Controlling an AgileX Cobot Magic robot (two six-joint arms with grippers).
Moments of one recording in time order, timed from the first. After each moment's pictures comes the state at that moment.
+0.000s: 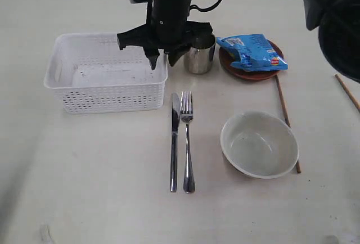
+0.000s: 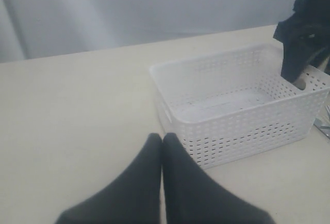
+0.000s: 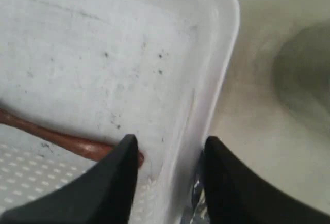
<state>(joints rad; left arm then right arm) -0.26 0.00 0.00 0.04 0.32 0.00 0.69 2.23 -1.88 0.04 1.10 0.31</state>
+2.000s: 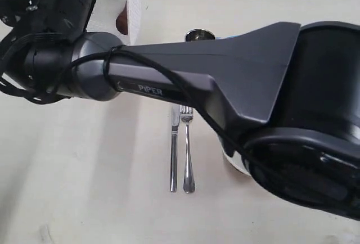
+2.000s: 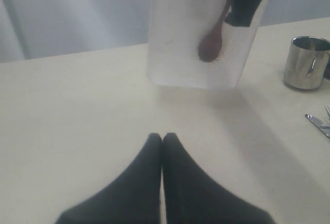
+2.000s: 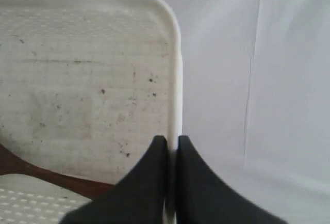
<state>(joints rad) -0.26 0.00 0.00 0.04 0.32 0.00 1.16 2.30 -1.88 -1.71 1.12 0.54</state>
